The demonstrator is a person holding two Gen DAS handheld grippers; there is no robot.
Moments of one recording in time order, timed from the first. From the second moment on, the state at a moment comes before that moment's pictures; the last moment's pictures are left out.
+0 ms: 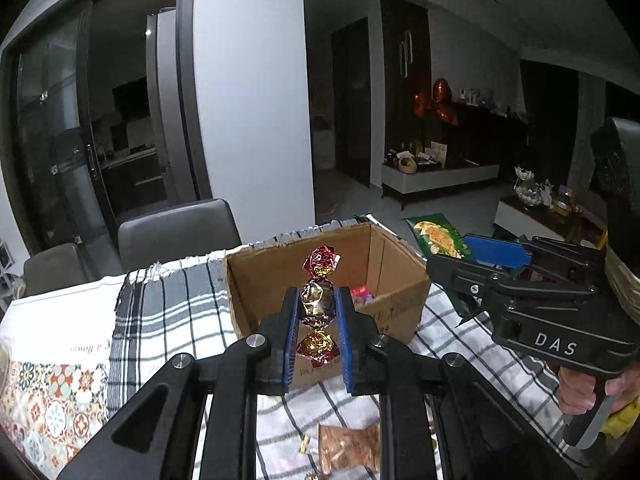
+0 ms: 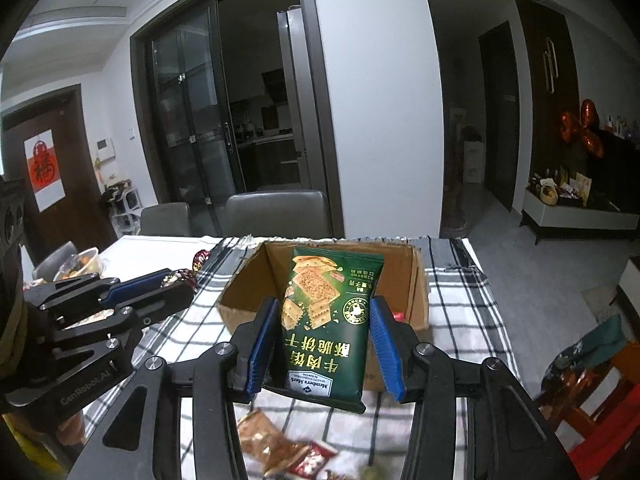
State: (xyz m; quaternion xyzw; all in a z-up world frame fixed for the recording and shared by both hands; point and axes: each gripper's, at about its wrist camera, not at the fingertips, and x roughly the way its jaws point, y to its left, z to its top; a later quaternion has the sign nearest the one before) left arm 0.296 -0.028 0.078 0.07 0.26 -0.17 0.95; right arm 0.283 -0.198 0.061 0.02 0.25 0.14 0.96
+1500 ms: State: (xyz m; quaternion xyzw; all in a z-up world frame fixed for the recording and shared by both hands) left arm 0.300 -0.008 0.082 0.07 0.25 -0.15 0.95; right arm 0.292 -0.189 0.068 0.01 0.25 0.10 0.96
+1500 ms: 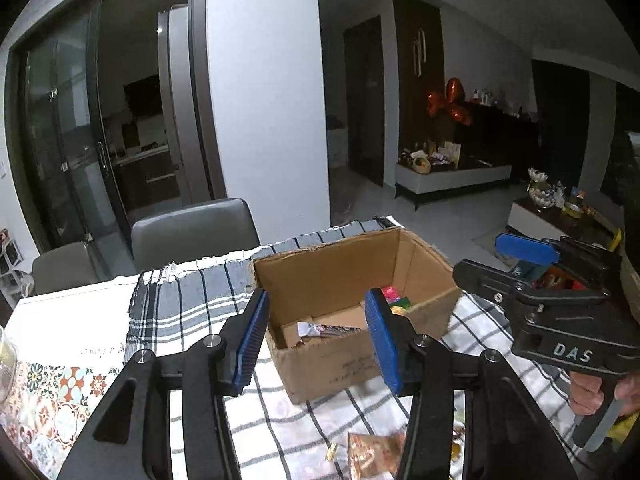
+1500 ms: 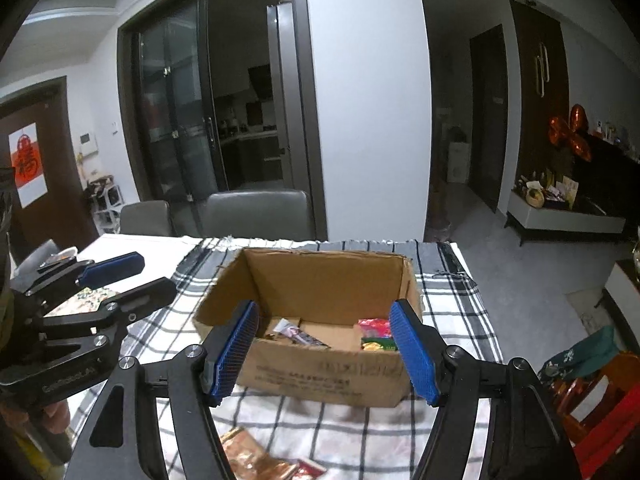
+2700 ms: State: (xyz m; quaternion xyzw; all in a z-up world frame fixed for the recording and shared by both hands) left arm 0.183 0.010 -0.024 0.14 0.31 -0.17 0.92; right arm 0.162 -0.147 -0.040 0.00 0.31 0.10 0.94
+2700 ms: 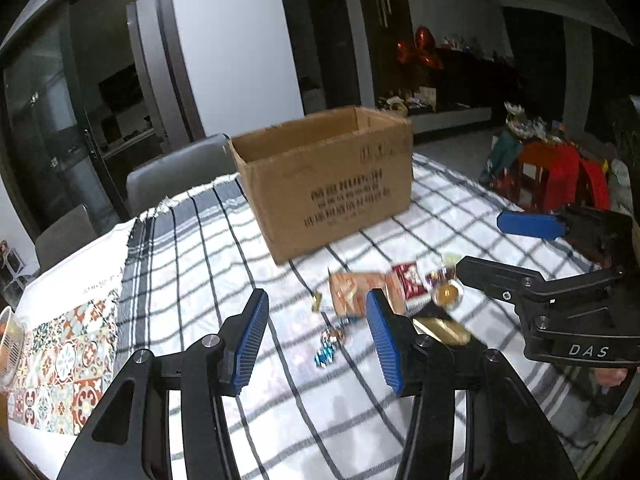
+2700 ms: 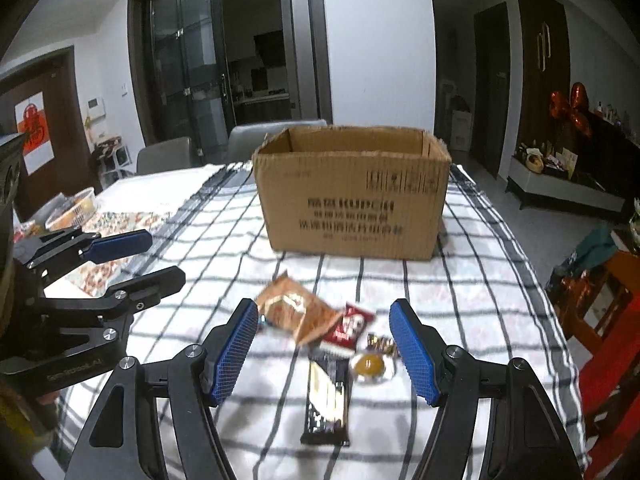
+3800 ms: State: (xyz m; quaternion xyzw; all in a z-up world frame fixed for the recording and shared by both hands) left arm 0.231 -0.002 -0.117 0.16 0.39 -0.21 0.88; right arm 0.180 -0.146 -0.131 0.02 0.41 0.09 0.91
